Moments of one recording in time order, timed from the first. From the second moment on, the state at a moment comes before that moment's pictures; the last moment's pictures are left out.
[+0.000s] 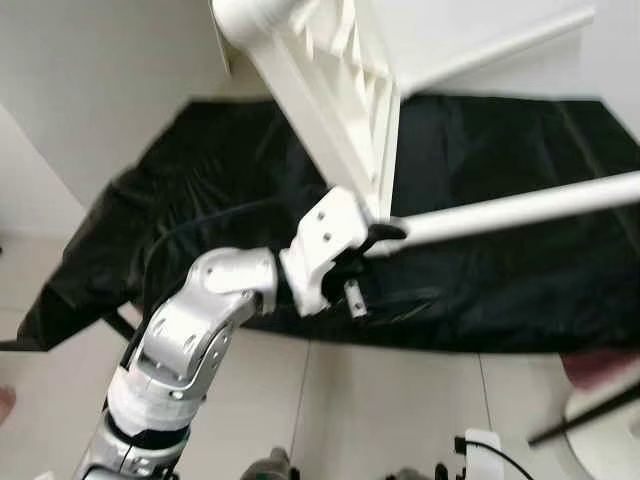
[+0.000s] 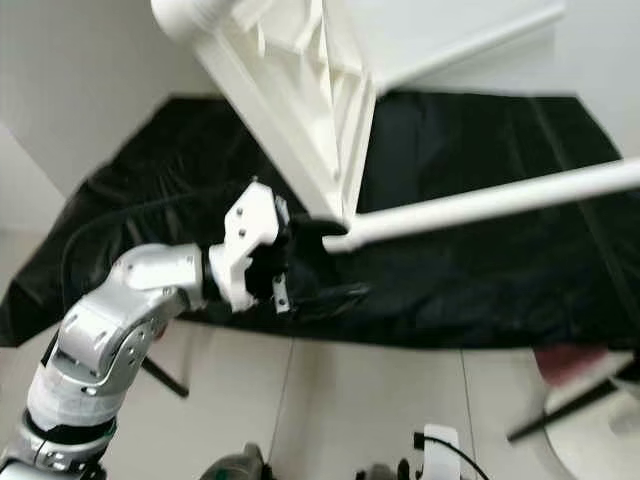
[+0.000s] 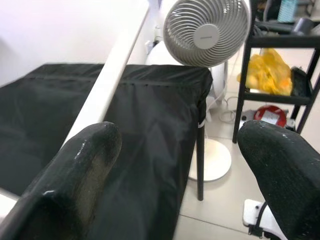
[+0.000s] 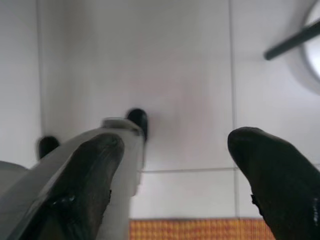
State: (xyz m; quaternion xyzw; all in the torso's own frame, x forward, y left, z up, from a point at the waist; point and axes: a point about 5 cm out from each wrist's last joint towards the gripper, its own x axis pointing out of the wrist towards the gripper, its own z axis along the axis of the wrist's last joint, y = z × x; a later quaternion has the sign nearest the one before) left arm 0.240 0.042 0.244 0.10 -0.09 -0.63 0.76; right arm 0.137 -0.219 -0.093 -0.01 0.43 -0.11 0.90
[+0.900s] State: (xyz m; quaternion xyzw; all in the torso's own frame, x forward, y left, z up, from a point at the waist) left arm 0.290 0.065 0.222 0.14 -0.05 -0.54 0.83; right arm 0.123 -0.225 -0.097 -0.01 0.45 -0.12 0.88
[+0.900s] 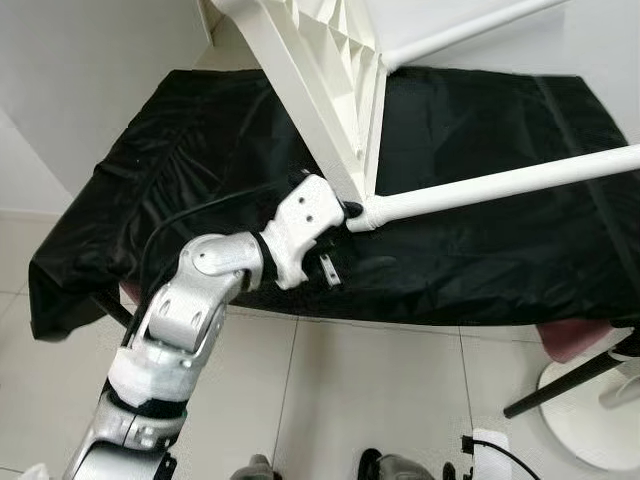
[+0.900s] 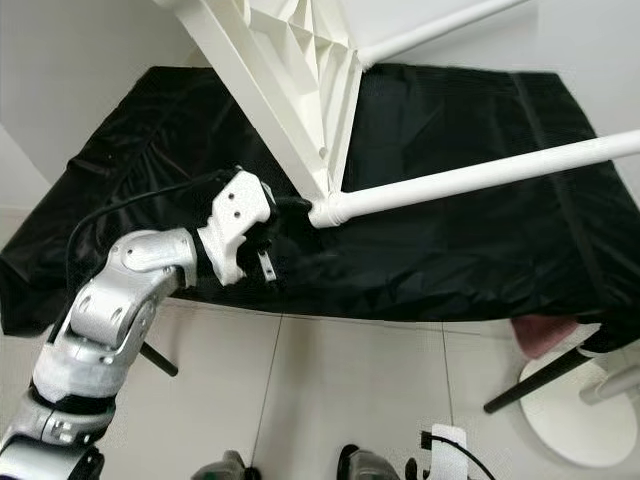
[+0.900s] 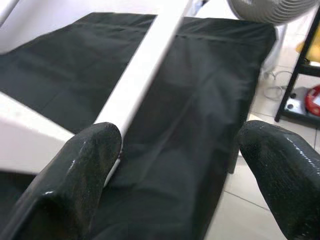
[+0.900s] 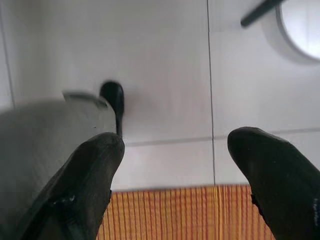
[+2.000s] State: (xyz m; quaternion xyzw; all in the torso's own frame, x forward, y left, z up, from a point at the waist) left arm 0.329 0.107 0.196 0.07 0.02 -0.41 0.91; right arm 0.126 -0.233 -0.094 -0.04 0.46 -0.08 0.88
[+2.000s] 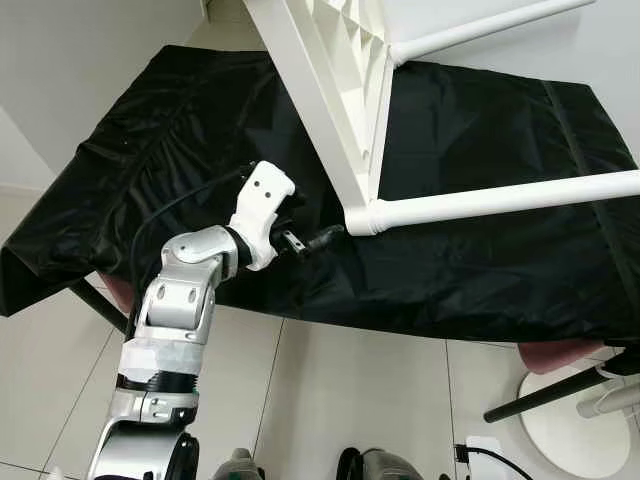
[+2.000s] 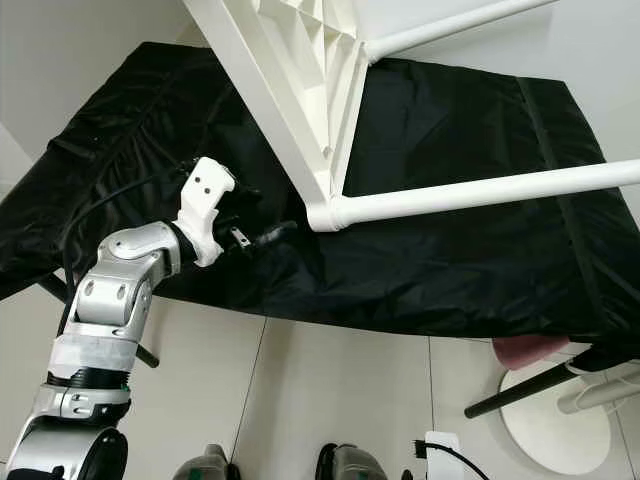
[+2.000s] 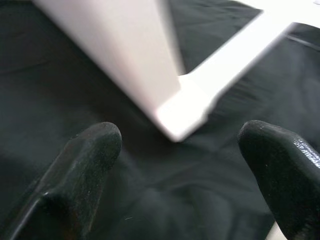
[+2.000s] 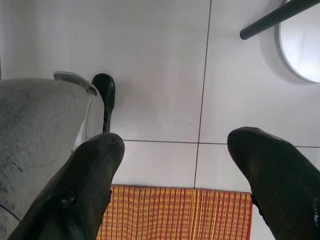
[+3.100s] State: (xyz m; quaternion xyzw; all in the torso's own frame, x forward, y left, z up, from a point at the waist) left arm 0.354 0.177 0.158 -0.10 -0.09 0.03 0.99; right arm 0.110 -0.228 -0.098 -0.01 0.45 -0.10 0.89
